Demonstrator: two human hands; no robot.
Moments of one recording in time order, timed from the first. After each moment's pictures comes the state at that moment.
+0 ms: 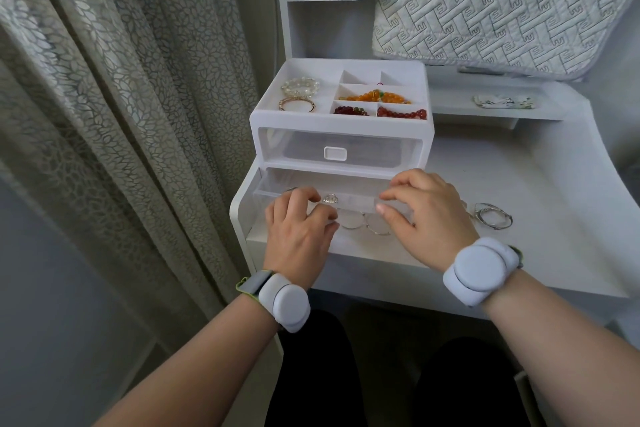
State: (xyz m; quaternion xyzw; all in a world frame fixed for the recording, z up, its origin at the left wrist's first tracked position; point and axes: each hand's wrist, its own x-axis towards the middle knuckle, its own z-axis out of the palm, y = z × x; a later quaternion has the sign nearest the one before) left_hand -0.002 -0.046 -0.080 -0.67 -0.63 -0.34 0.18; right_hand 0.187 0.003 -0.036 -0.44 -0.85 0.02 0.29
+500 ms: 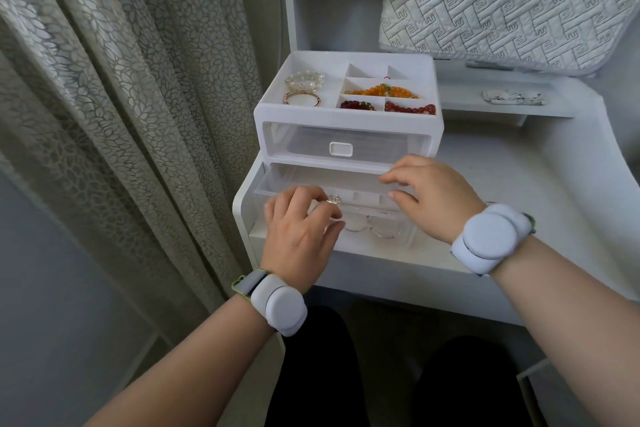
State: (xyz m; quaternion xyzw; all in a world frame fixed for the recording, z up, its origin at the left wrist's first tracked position) left_hand -0.006 -0.053 -0.075 -0.69 -0.60 -0.36 0.19; right_hand 0.183 0.022 -0.009 -0.41 -0.89 0.05 0.20
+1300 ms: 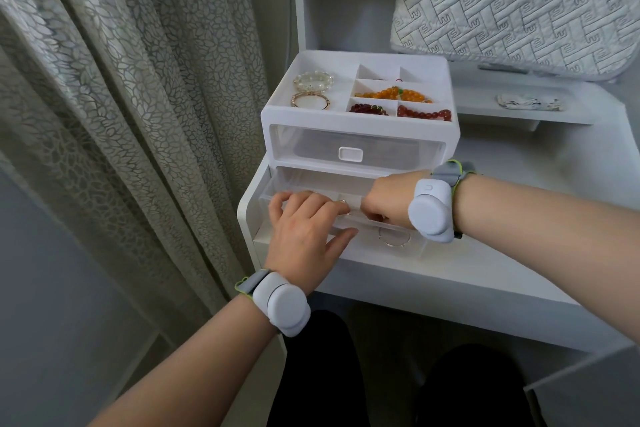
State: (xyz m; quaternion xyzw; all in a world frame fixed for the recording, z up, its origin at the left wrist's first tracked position) left_hand -0.012 -0.044 -0.074 -0.70 -0.60 -0.35 0.17; right_hand 0.122 0.045 0.016 -0.28 -0.91 -0.08 -0.29
